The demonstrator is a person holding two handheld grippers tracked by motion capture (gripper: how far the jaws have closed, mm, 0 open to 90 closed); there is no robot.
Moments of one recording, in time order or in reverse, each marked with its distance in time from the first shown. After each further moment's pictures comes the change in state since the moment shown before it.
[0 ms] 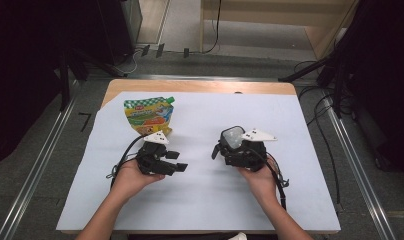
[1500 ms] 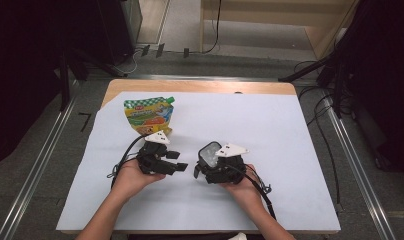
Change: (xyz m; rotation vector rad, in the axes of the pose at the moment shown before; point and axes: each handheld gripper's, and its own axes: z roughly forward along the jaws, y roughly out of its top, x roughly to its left) left arm 0.000 0.000 0.001 0.010 0.003 0.006; right arm 0.045 -0.024 0.028 0.088 0.117 -0.138
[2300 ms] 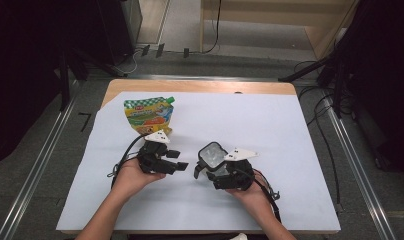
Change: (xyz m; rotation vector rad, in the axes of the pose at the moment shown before) left arm 0.001 0.002 0.001 -0.005 -0.003 0.002; right arm -0.004 -0.012 -0.026 0.044 0.040 0.049
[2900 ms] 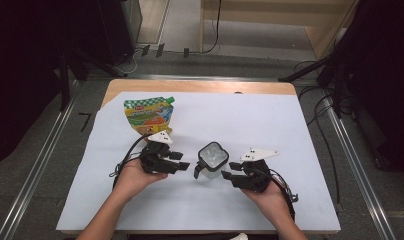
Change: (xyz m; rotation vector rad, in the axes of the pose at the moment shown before) left arm -0.004 0.003 0.006 0.020 -0.010 0.004; right arm -0.015 0.001 -0.045 0.024 0.074 0.001
